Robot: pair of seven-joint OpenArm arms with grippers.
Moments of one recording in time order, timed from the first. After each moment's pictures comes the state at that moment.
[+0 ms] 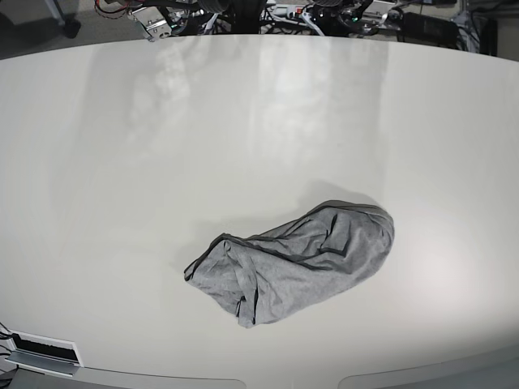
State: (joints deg) left arm 3.6 -4.5 5.0 13.7 0.5 -19.5 -5.4; right arm -1.5 0.6 -12.0 16.7 -6.4 16.7 -10.1
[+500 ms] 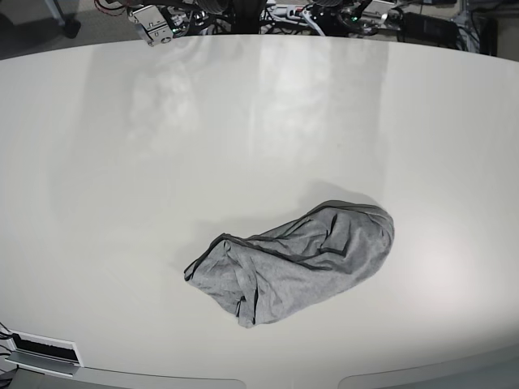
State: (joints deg) left arm 3.9 -4.5 5.0 13.7 1.4 -19.2 -5.5; right arm -2.5 0.8 -12.0 22.6 -6.4 16.3 -15.4
